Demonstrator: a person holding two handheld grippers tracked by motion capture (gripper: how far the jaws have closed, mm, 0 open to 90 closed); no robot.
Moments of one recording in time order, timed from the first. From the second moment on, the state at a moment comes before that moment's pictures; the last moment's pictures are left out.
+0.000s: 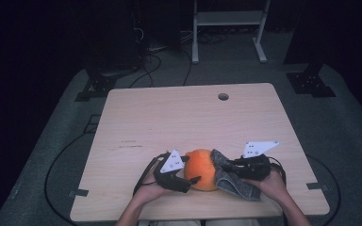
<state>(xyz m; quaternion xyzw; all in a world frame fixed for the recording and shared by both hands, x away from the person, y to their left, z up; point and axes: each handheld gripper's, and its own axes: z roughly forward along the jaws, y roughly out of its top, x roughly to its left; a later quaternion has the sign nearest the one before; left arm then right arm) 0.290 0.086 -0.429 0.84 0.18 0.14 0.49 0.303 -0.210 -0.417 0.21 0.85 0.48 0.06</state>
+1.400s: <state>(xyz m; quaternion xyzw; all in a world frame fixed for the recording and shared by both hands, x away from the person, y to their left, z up) 0.299 0.097 -0.428 0.85 0.20 0.11 0.47 0.301 -0.187 -0.426 0.20 0.85 0.49 0.03</state>
